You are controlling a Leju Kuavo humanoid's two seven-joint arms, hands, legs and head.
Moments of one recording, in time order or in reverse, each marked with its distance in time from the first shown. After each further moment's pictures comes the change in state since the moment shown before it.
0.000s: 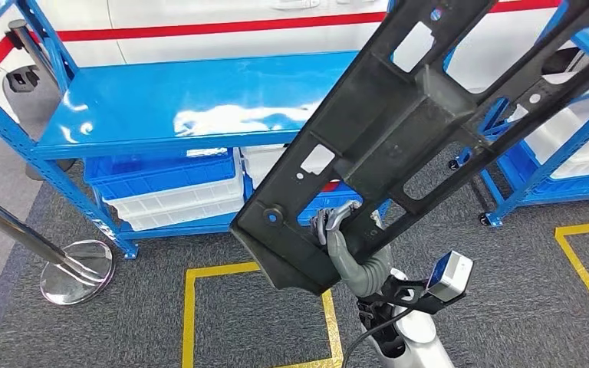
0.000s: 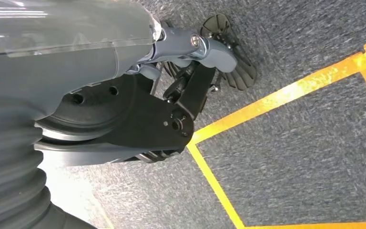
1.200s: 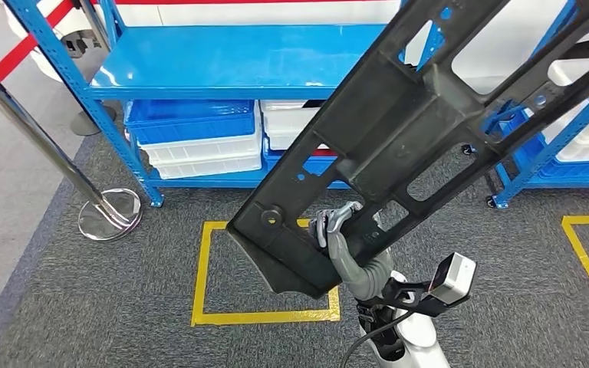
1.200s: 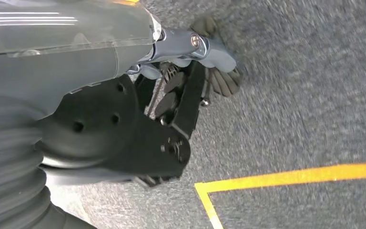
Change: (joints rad) left arm 0.008 -0.004 0.020 0.002 0.000 0.025 -0.056; right arm 0.032 0.043 -0.034 -0.025 0.020 0.055 0.033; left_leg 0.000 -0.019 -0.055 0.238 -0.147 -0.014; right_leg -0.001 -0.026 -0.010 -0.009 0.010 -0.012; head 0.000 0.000
